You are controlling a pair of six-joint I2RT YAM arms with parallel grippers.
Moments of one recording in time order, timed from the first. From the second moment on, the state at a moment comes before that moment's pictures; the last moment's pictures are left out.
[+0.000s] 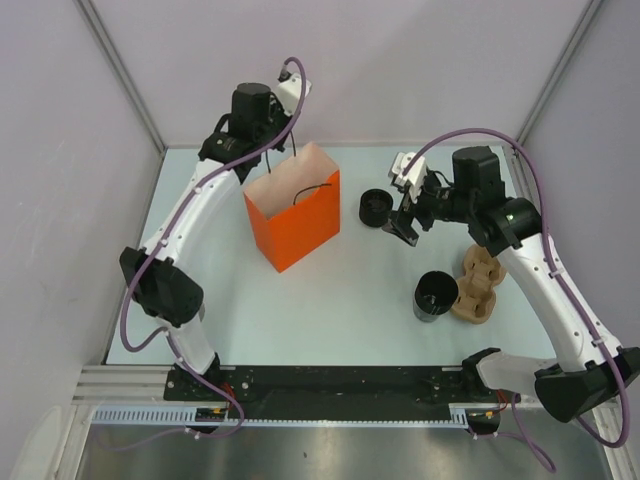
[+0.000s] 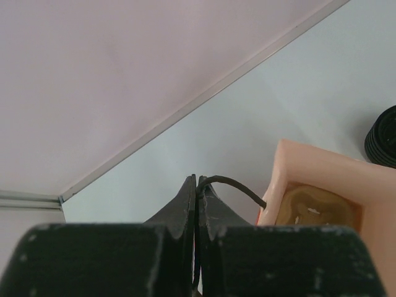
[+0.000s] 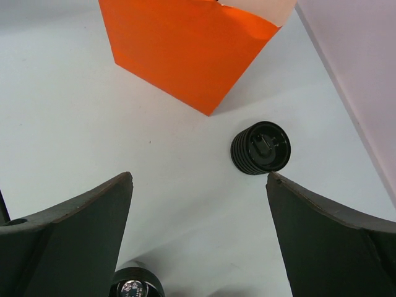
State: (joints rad) left arm -0.41 1.76 1.90 -0.51 -0.07 0.37; right arm 0.43 1.20 1.42 -0.74 -0.54 -0.60
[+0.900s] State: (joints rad) left arm -0.45 1.89 2.08 -0.55 -0.10 0.40; right arm 0.32 1.20 1.31 -0.63 -0.62 -0.53
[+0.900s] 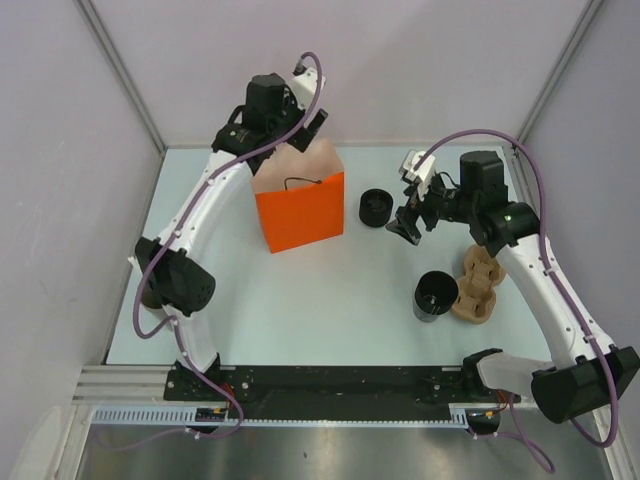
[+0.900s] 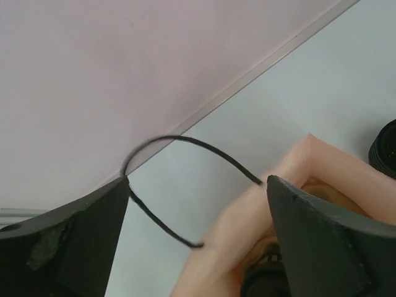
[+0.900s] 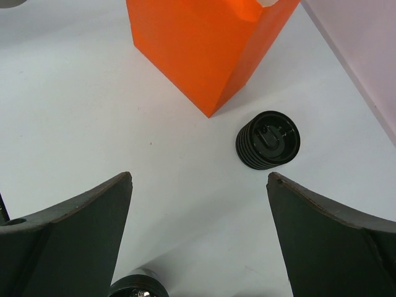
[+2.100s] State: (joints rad) left arm 0.47 0.90 1.18 -0.78 0.32 0.35; right arm 0.40 1.20 1.24 -0.56 -0.57 -0.47
